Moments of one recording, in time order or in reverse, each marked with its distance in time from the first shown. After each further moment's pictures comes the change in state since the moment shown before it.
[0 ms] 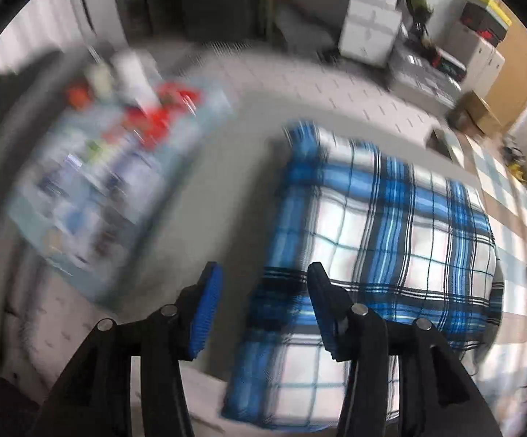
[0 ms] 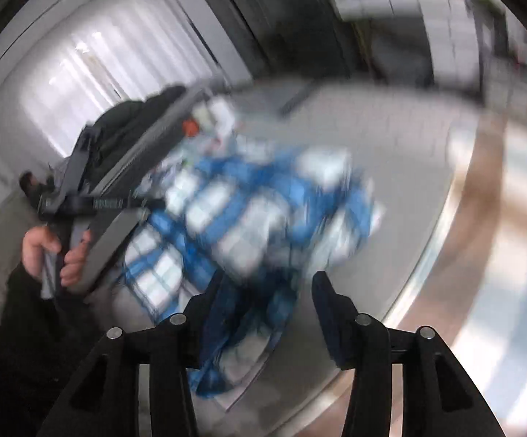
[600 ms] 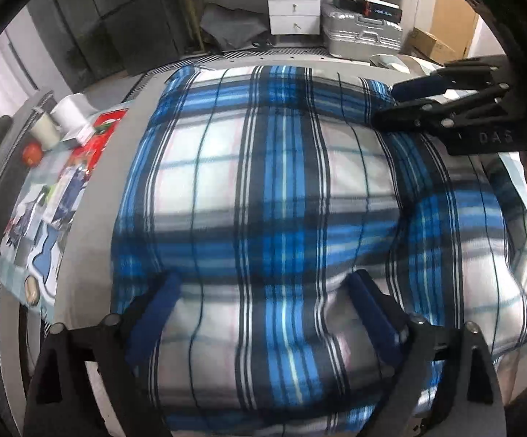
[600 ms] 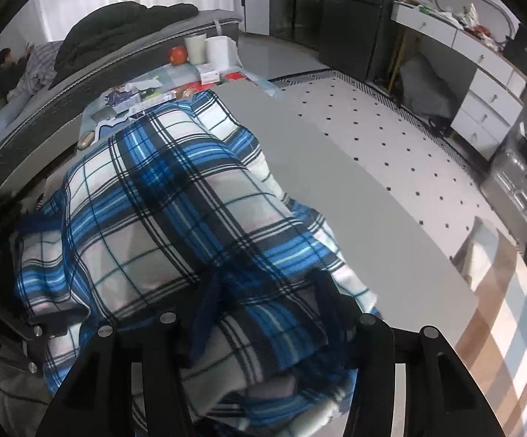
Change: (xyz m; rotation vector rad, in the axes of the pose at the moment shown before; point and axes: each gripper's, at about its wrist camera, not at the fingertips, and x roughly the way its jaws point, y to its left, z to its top) left arm 0.087 -0.061 -0.030 0.286 0.049 -0.081; right arm 0.150 -0.035 0.043 -0.256 0.270 -0.187
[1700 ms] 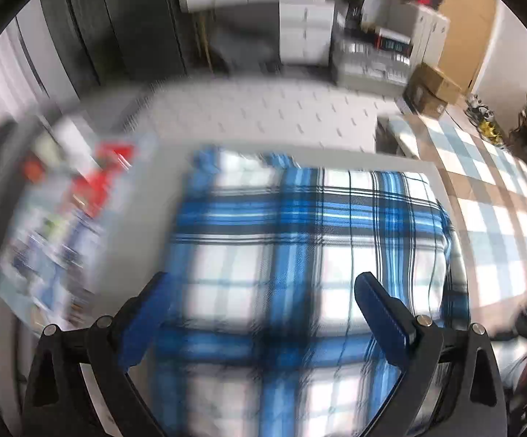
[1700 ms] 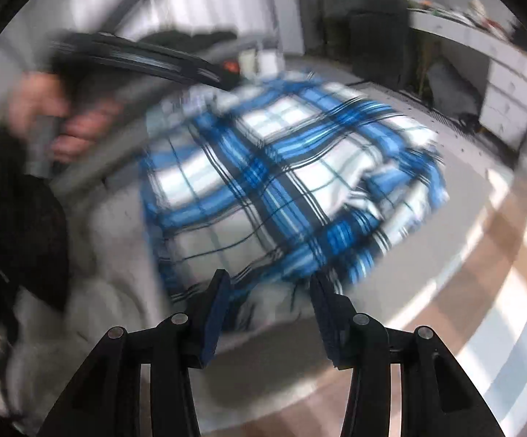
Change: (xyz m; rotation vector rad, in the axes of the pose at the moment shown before) left arm -0.010 0.016 0.087 -0.088 -0.005 -0.035; right arm -0.120 0.026 -0.140 0.111 -0.185 0.277
